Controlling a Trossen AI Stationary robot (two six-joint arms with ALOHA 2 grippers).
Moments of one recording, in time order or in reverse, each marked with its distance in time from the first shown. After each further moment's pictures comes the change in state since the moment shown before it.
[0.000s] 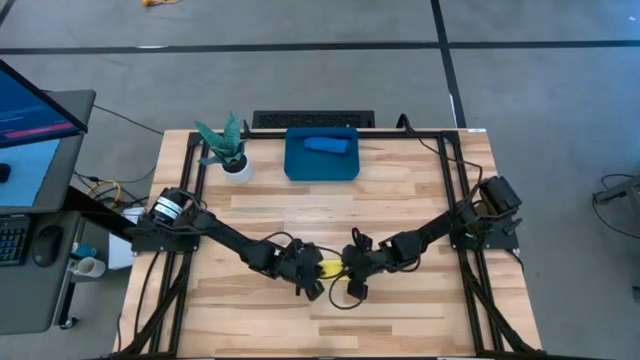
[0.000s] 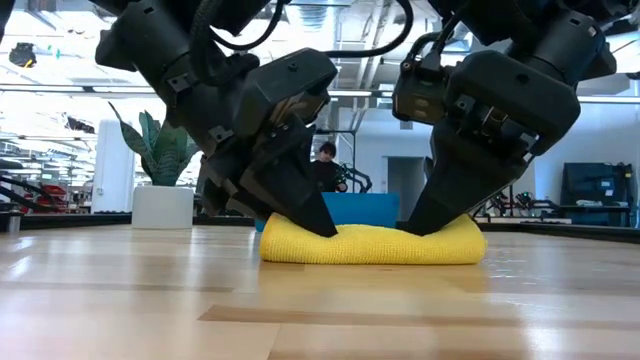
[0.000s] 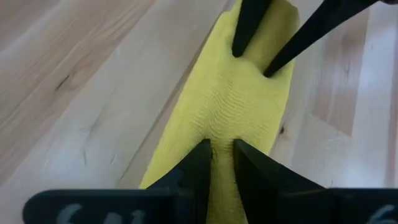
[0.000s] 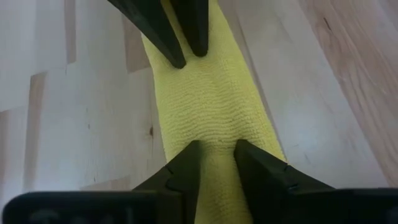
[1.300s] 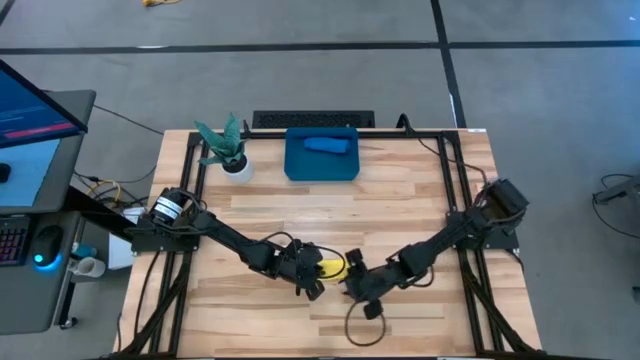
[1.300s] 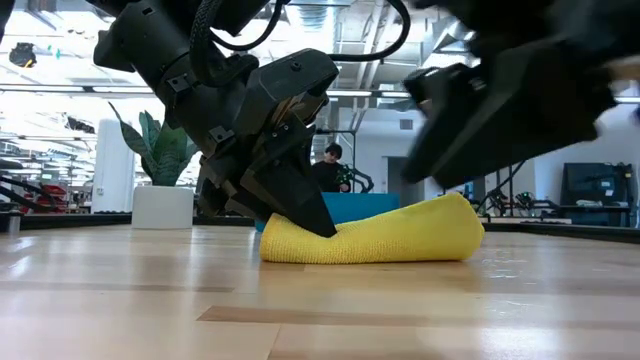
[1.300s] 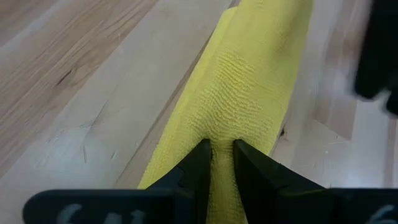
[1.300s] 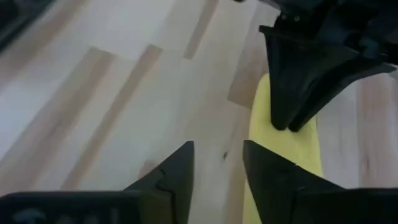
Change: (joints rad) left arm -0.001 0.000 -0.004 0.015 -0.009 -0.027; right arm 0.134 -0.044 0.071 0.047 0.065 -0.586
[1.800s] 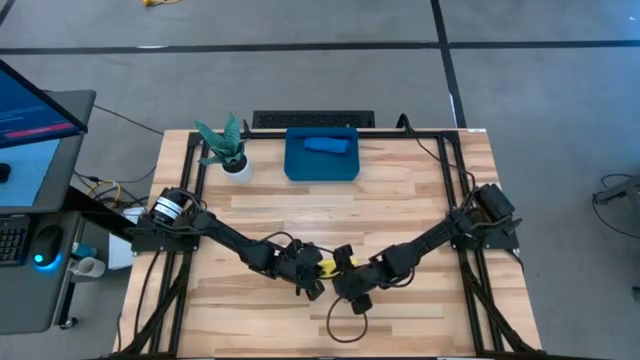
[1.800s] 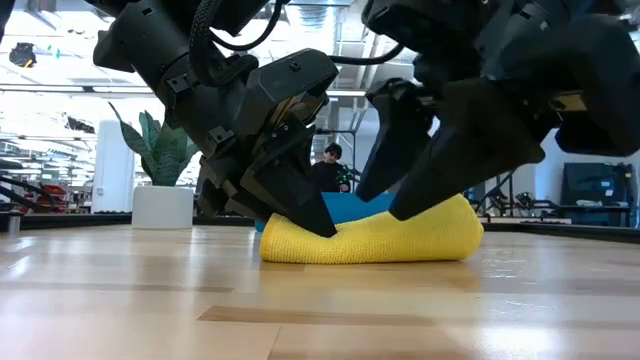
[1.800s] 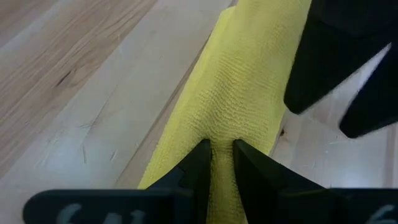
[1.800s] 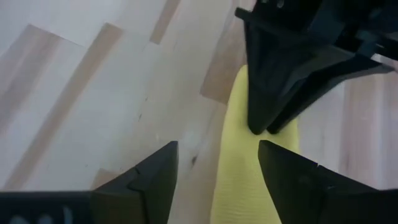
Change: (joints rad) left arm 0.000 0.000 -0.001 0.005 -0.001 0.007; right arm -0.056 0.104 0.176 -0.206 0.012 -0.036
